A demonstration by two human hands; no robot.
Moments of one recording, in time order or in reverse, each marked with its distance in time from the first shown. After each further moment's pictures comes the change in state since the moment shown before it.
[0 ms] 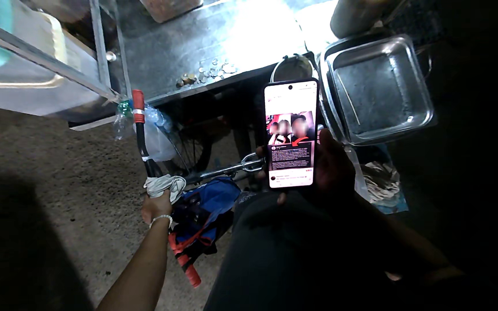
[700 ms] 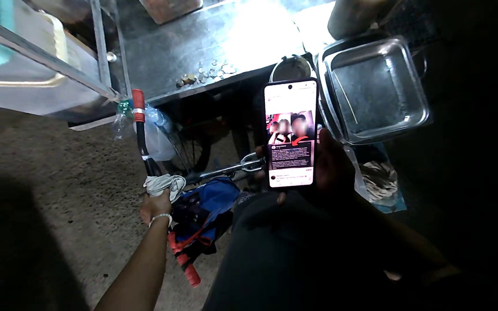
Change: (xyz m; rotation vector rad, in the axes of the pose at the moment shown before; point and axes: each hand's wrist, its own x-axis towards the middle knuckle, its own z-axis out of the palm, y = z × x) left_hand -0.002 0.000 -0.004 -0.001 -0.008 -0.007; right_hand -0.006 0.002 0.006 -0.008 0.019 -0.011
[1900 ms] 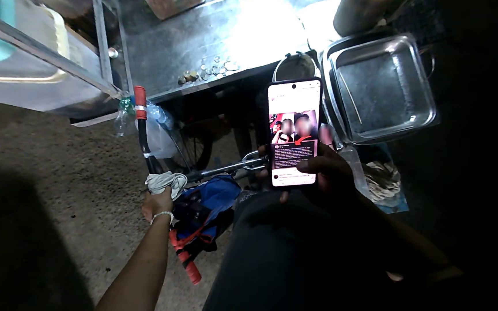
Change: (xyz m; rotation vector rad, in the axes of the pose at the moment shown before) left_hand 0.004 -0.002 0.004 -0.013 0.012 0.004; right_hand 0.001 0.000 -0.003 -0.108 0.071 -0.017
